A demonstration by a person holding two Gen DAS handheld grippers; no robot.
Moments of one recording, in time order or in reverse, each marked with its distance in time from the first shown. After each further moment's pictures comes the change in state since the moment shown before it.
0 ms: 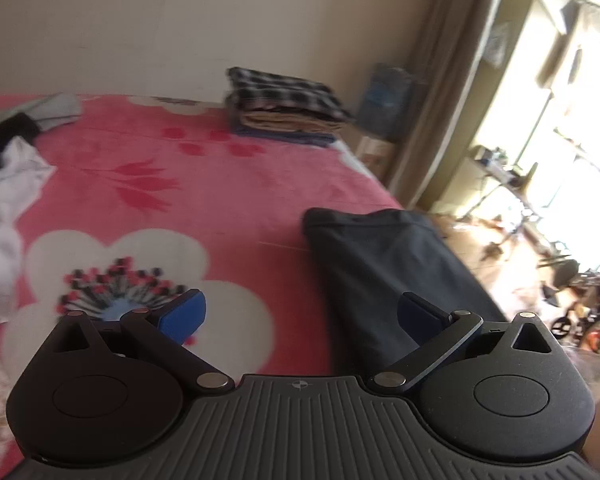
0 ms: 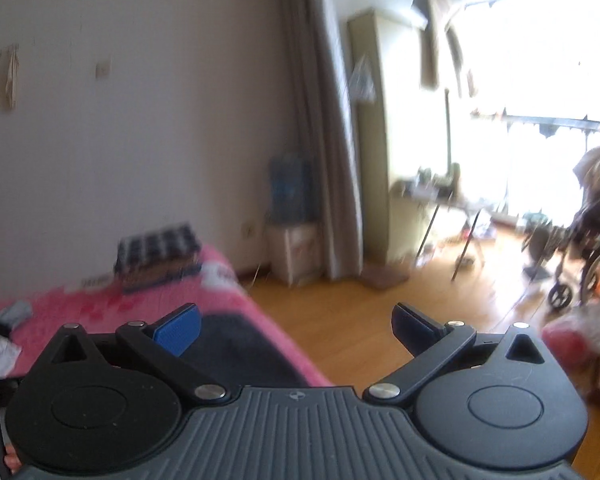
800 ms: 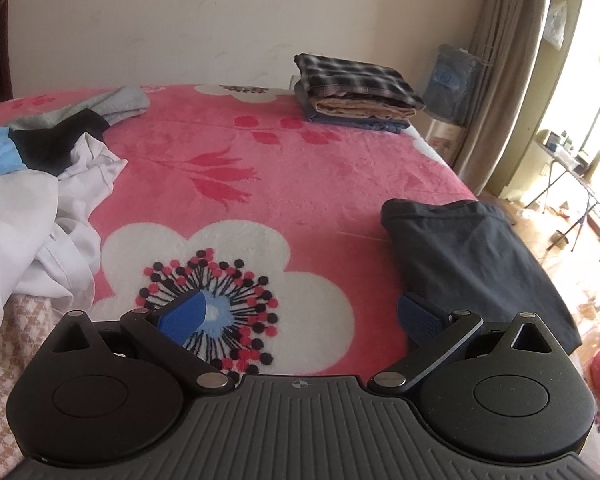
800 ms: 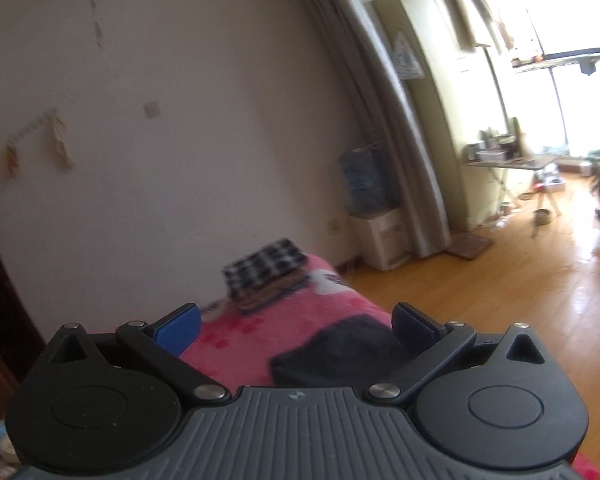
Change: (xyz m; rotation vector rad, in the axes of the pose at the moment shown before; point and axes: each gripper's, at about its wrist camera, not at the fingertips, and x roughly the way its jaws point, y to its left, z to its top) left arm -0.002 0.013 0.009 0.004 0.053 0.208; right arm -0.048 0.059 0.060 0.204 0.081 0.303
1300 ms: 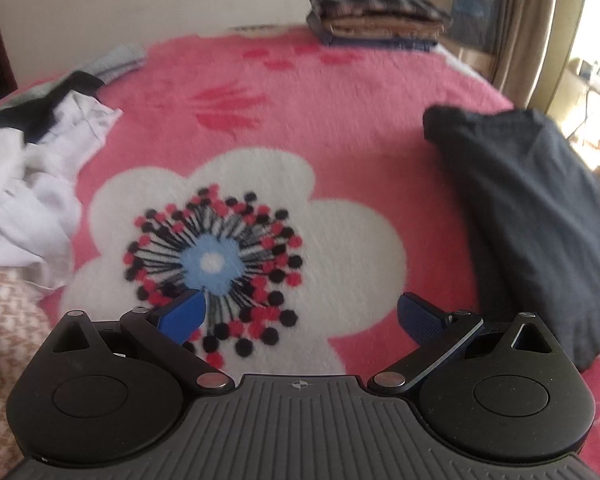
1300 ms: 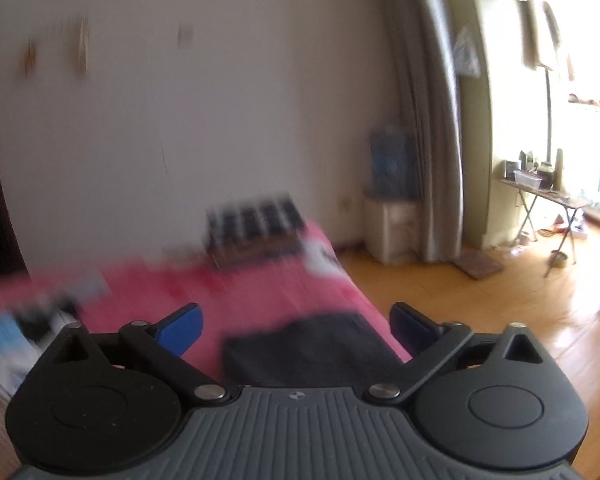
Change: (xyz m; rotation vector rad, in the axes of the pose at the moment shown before) left arm 0.069 -0.011 -0.030 0.111 0.189 0.127; right arm 0.169 -0.034 -0.042 -0.316 0.161 -0.066
